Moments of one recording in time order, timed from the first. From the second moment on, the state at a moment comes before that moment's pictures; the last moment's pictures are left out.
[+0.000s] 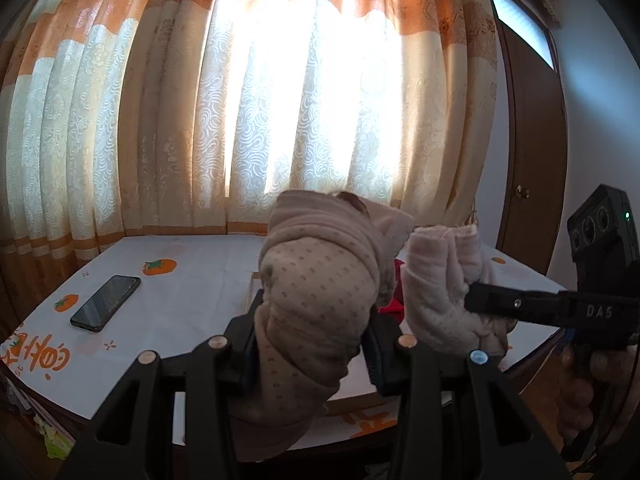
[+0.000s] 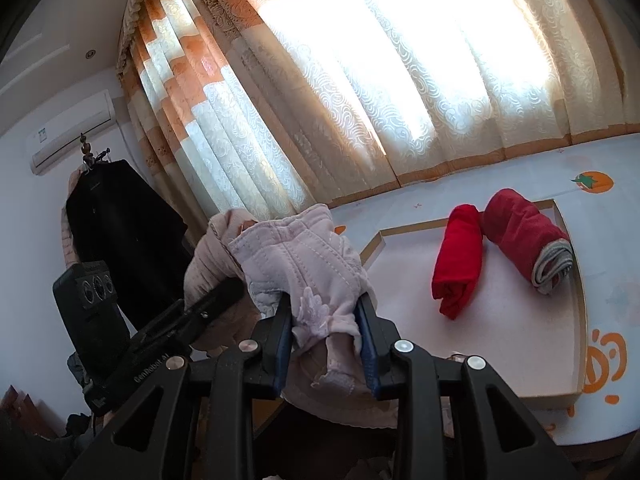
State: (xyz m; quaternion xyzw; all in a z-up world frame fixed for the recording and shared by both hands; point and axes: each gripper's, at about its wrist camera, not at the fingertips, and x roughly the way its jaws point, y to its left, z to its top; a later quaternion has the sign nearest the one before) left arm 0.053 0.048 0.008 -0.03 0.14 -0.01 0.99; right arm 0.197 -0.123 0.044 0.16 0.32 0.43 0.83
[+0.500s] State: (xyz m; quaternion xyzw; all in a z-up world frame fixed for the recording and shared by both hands) left arm 0.071 0.053 0.009 -0.02 0.16 0.00 0.99; right arm 0.220 -0.109 0.045 0.18 0.33 0.44 0.82
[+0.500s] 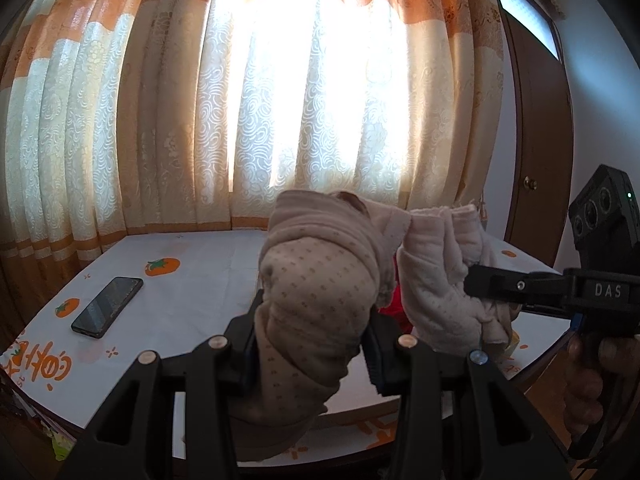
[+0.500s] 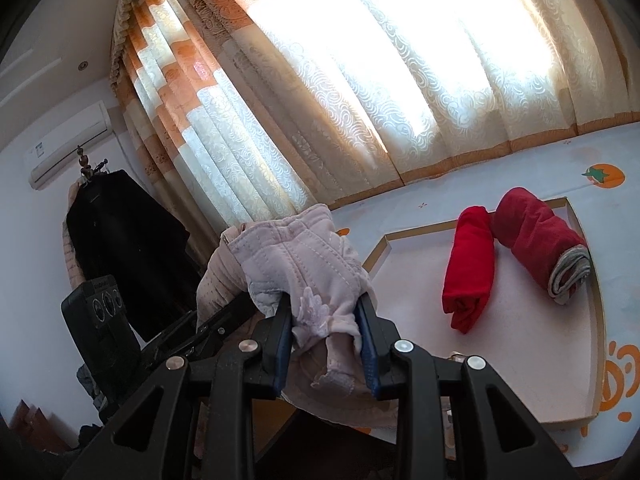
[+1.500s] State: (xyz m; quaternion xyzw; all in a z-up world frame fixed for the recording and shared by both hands) left arm 0.127 0.071 0.013 -0.04 0.19 0.01 0.98; right arm 0.265 -0.080 0.039 0.21 0.35 0.41 0.81
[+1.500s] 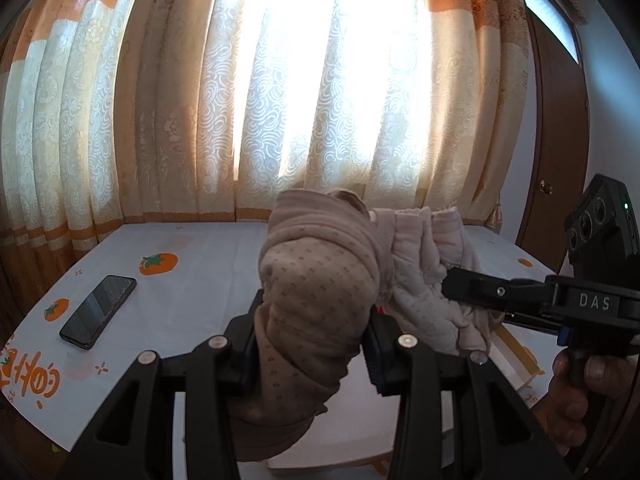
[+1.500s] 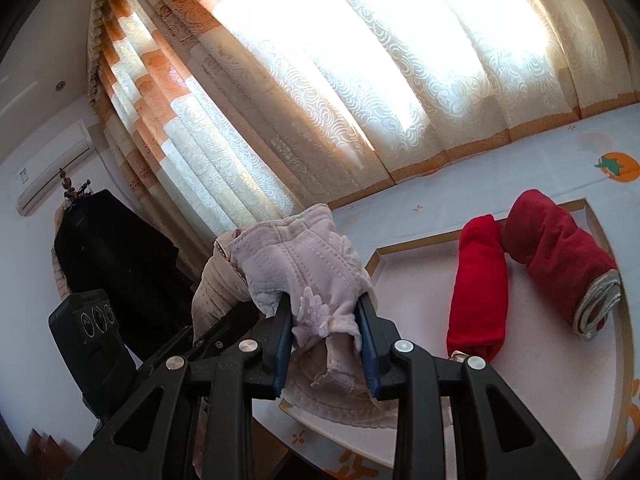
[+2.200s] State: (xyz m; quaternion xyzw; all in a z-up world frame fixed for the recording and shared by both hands) left arm 0.210 0.089 -0.003 -0.07 0.26 0.02 0.96; right arm 0.337 -0.055 0.015 0.22 0.41 0.36 0.81
